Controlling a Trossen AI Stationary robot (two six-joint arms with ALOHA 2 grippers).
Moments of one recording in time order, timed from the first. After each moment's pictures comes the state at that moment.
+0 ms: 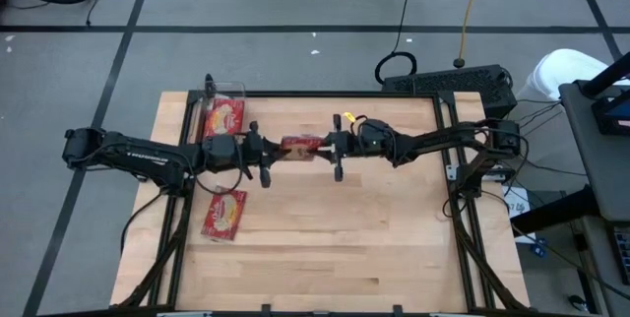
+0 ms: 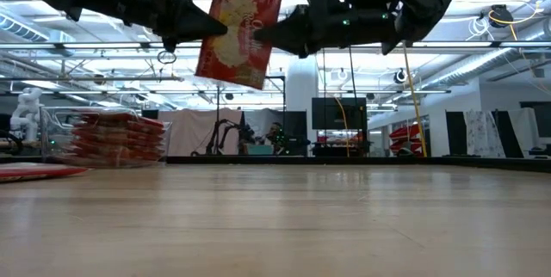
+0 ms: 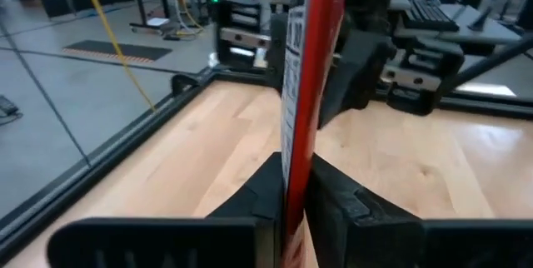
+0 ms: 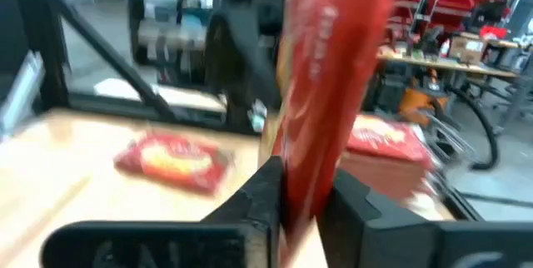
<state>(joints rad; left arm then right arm) 0.04 1.09 0.50 0.43 -0.20 -0.04 -0.19 1.66 0.79 0.81 -0.21 -0.14</state>
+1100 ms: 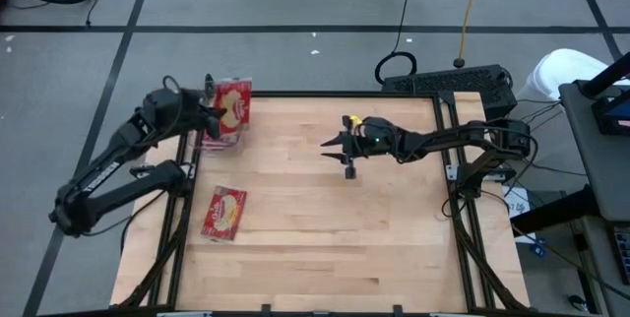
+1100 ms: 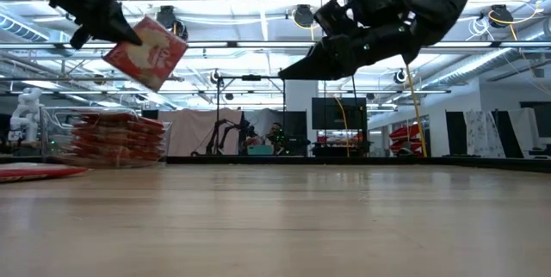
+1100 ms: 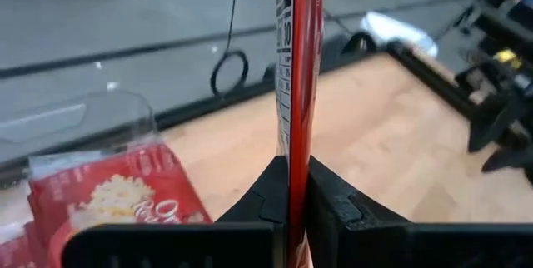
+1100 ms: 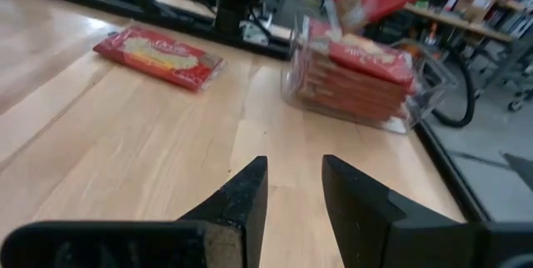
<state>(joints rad) 0.81 0.54 0.70 -0.60 0.11 -0.31 -0.25 1.58 0.70 0.60 -0.21 -0.33</state>
